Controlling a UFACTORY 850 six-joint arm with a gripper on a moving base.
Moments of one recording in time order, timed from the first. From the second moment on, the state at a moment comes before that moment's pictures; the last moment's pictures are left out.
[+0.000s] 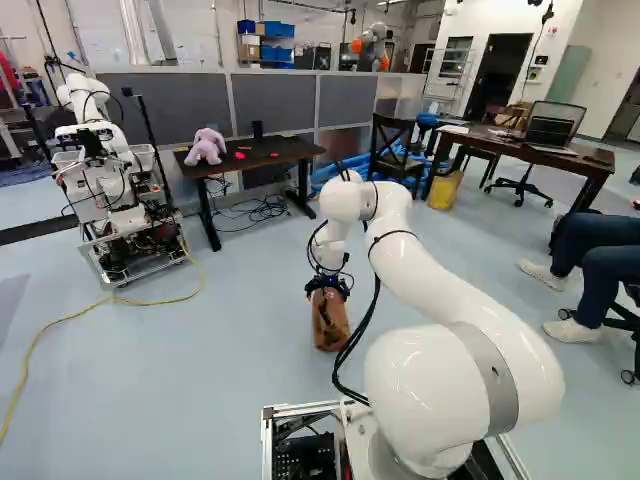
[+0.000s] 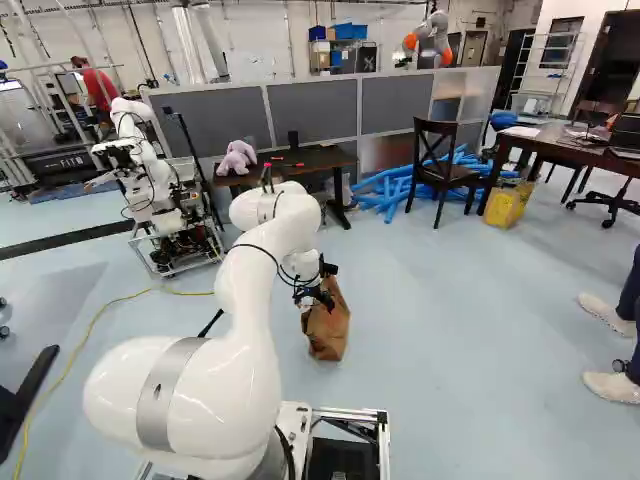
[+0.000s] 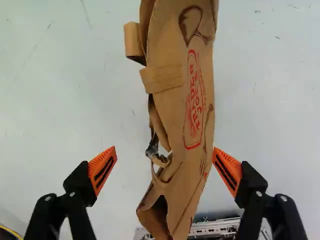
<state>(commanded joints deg) 0.8 -86.7 -97.9 13.5 -8.4 0.0</state>
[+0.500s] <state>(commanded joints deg) 0.7 -89.7 -100.8 13.5 -8.4 0.0</state>
